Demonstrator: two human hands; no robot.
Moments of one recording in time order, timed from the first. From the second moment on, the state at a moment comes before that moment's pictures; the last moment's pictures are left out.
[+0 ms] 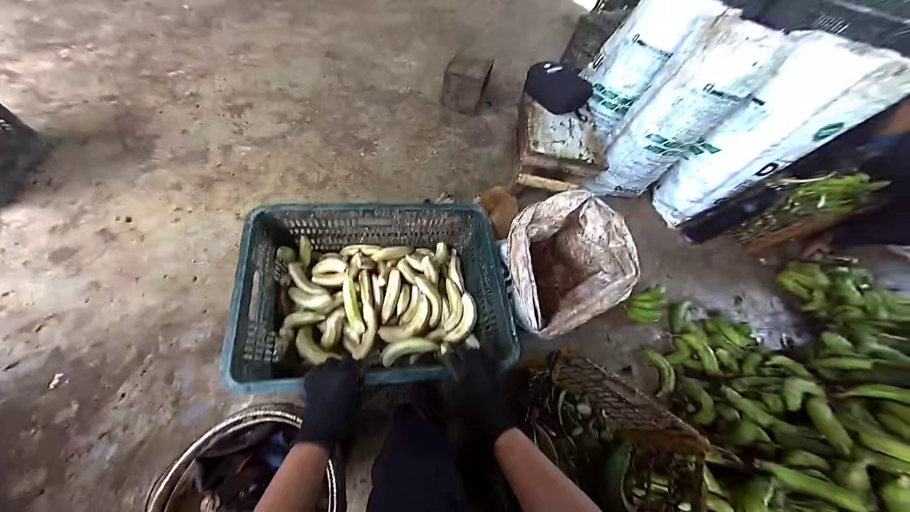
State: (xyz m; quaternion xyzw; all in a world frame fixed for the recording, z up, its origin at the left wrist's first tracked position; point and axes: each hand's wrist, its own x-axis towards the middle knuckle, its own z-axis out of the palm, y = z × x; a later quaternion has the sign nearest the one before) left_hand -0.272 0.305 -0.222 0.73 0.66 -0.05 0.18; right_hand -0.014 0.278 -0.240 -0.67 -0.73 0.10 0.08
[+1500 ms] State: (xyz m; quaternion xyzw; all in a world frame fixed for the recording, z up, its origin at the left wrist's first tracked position) left_hand -0.247 0.424 -0.171 0.83 0.50 -0.16 0.20; right_hand -0.056 0.407 -0.180 -0.50 -0.84 0.22 -0.01
